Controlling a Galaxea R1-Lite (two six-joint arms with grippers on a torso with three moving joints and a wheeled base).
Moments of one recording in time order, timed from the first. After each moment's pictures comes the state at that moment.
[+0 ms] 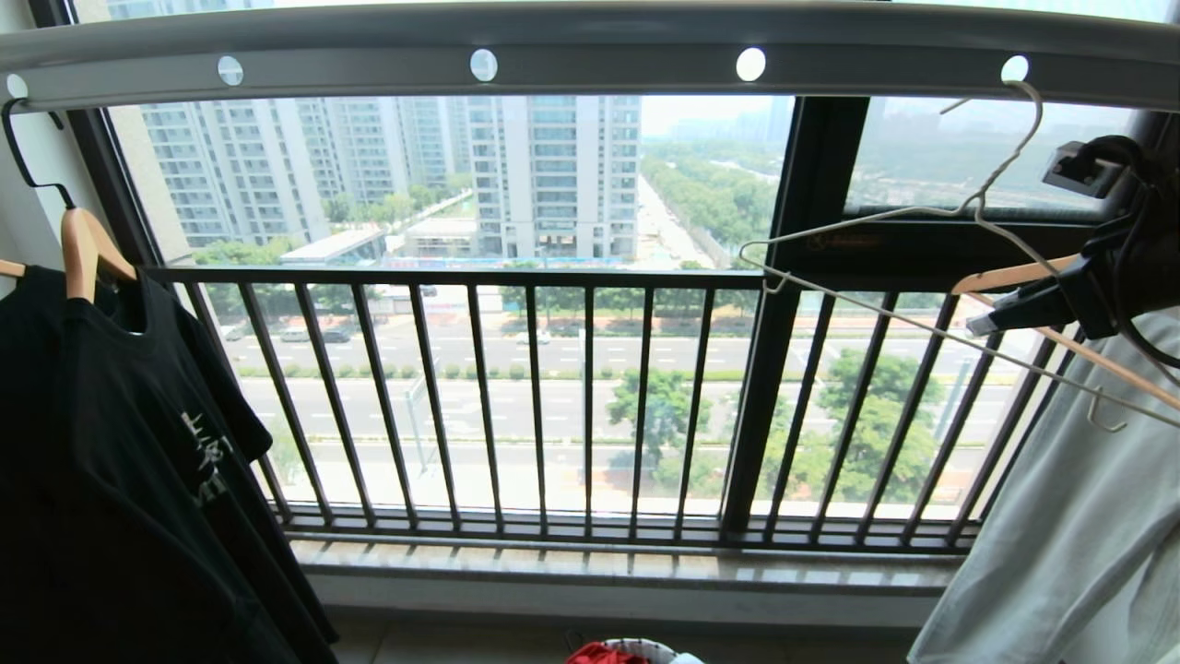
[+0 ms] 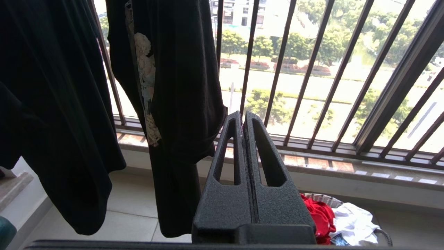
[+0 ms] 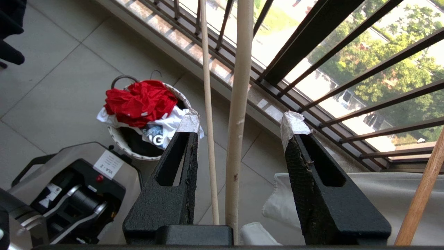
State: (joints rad) left arm 0.00 0.00 0.00 0.01 0.05 -0.08; right arm -0.22 1.75 -1.81 0.84 0.52 -0.60
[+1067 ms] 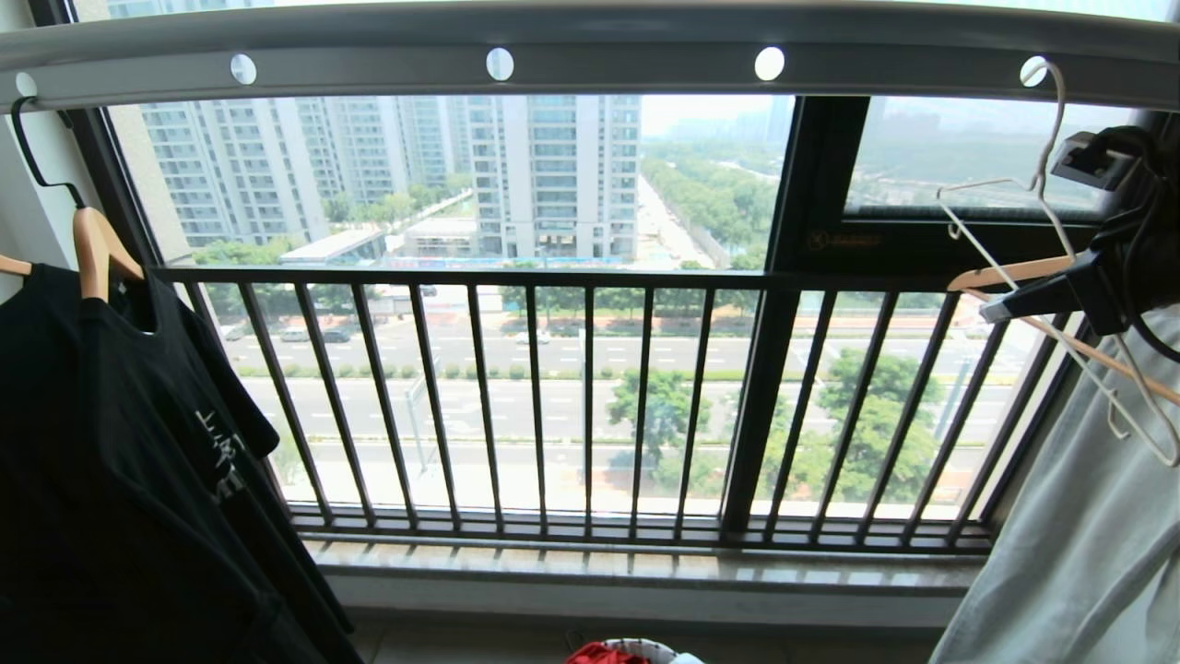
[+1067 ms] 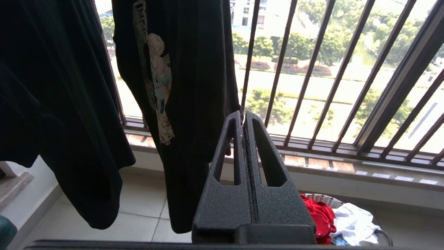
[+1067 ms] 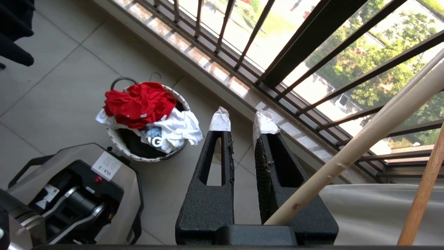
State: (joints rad) left arm 0.01 0.00 0.00 0.01 0.05 -0.08; right arm -0.22 1.72 -1.80 0.84 0.52 -0.61
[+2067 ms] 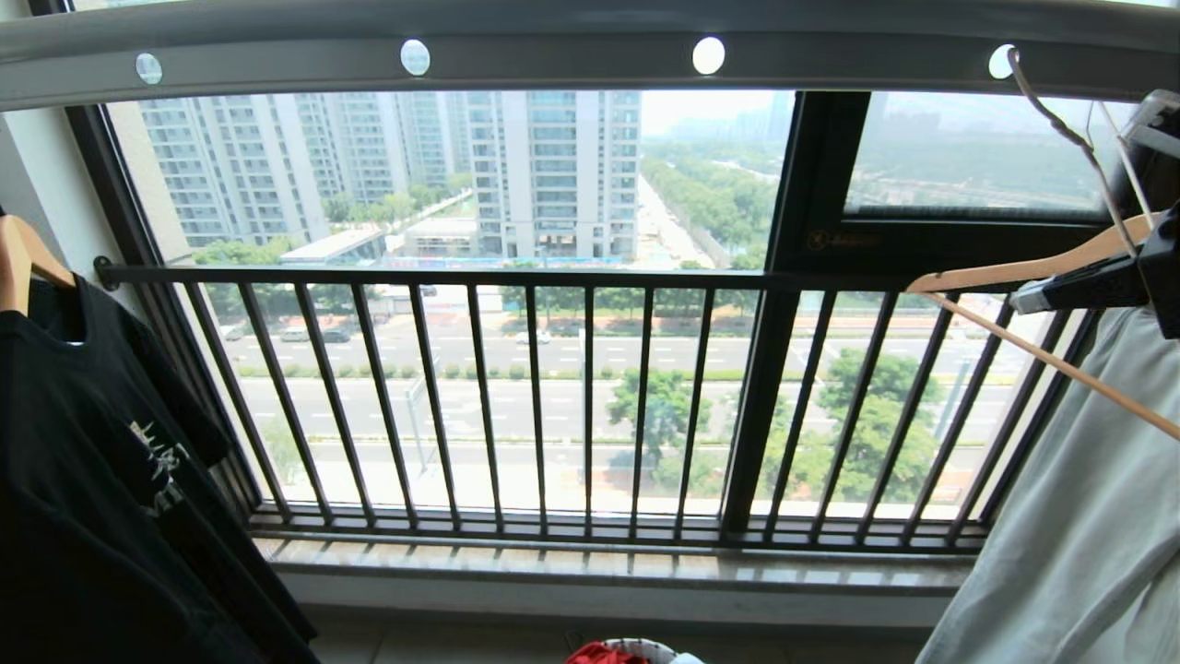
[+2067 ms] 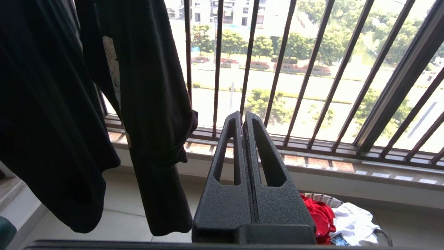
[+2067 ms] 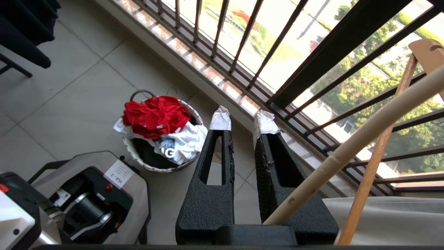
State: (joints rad) left arm 0.00 0.00 0.00 0.01 0.05 -0.08; right arm -0.21 1.57 -1.71 0.83 0.61 -0.60
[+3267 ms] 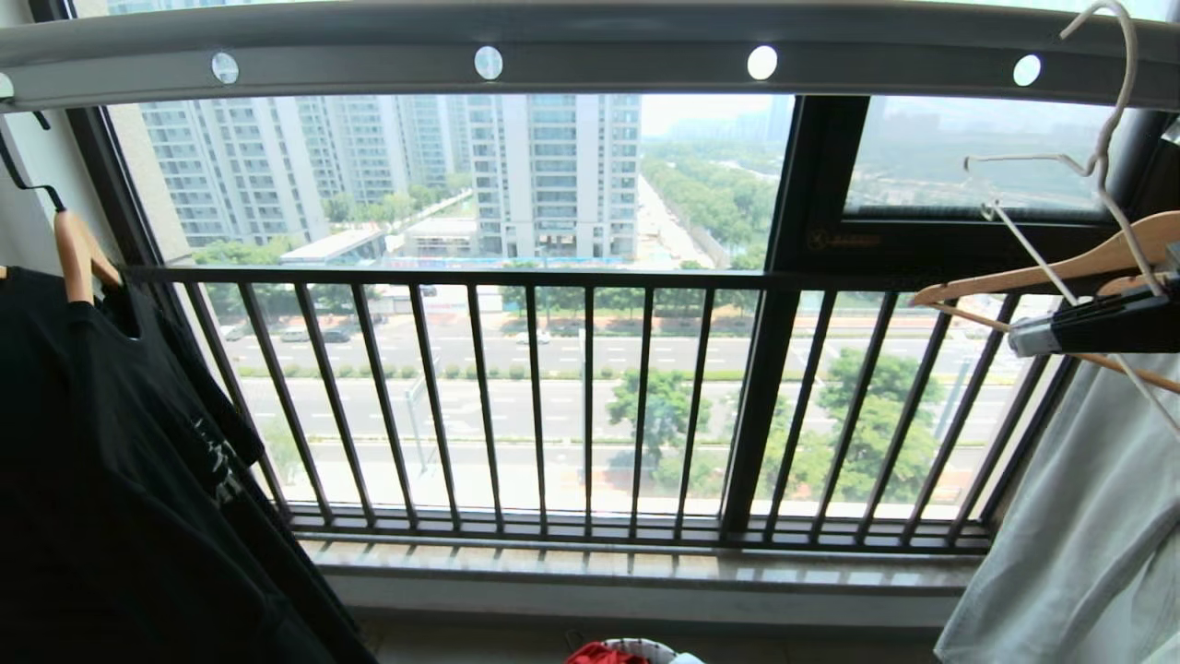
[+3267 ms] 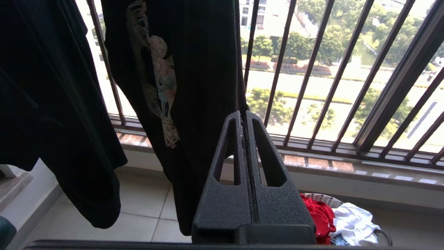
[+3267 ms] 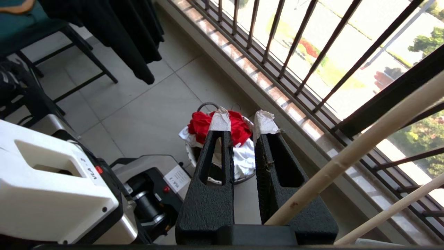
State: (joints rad) left arm 0.00 0.00 0.00 0.01 0.05 -0.08; right arm -0.14 1.43 -1.53 0.83 0.80 -0.56
